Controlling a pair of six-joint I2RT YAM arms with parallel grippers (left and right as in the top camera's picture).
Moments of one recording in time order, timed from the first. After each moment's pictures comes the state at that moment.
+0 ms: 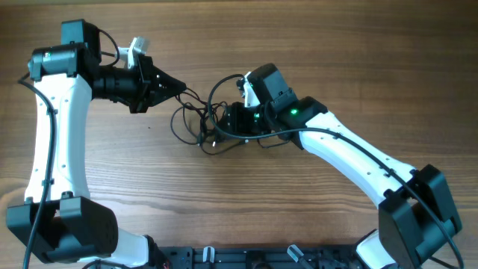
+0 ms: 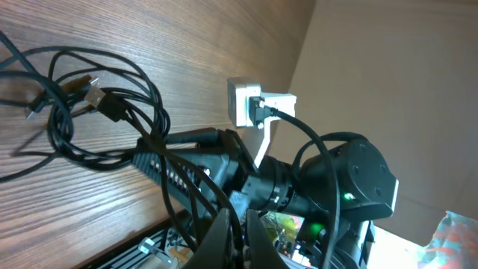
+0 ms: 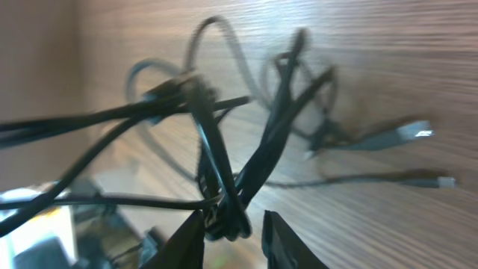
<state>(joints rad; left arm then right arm) 0.12 1.67 1.63 -1.38 1.02 -0.28 0.62 1.70 1.20 -0.43 -0.49 0.72</state>
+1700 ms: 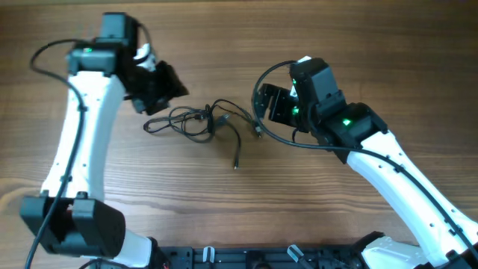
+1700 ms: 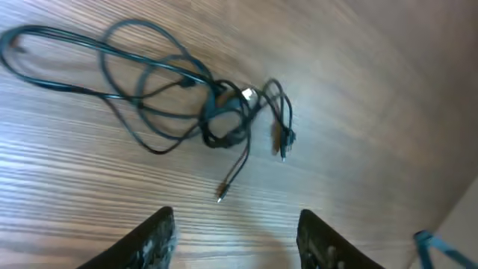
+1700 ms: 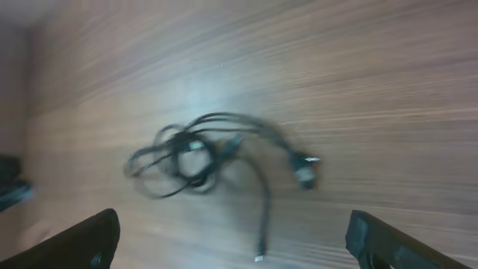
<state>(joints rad) -0.07 1.68 1.63 -1.27 0.35 -0.53 0.52 1.40 1.19 -0.64 -0.11 0.74</state>
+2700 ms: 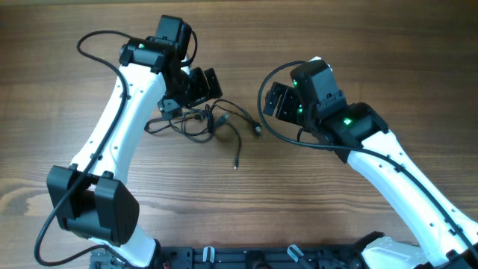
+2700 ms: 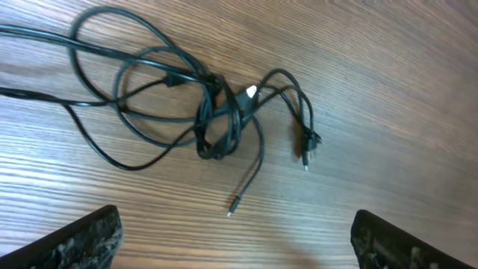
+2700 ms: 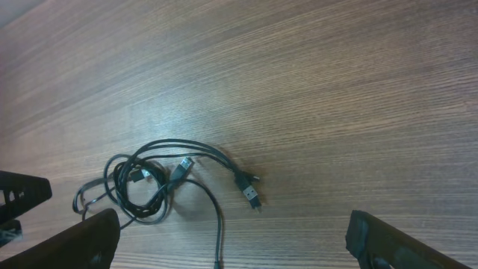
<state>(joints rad) -0.26 1.78 1.63 -1.22 0.19 -0.60 0.52 1.40 1.19 -0.70 0.07 0.74</state>
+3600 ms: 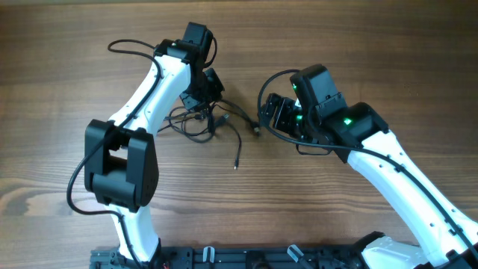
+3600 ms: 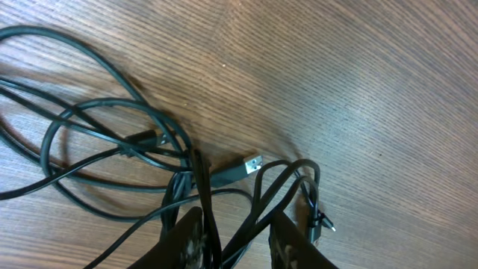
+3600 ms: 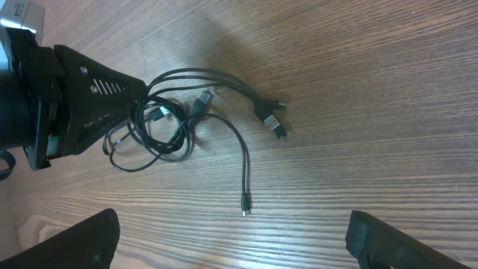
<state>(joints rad) -0.30 2.02 1.63 -1.04 0.15 -0.77 0.51 1.40 1.19 -0.80 -0.14 0.83</state>
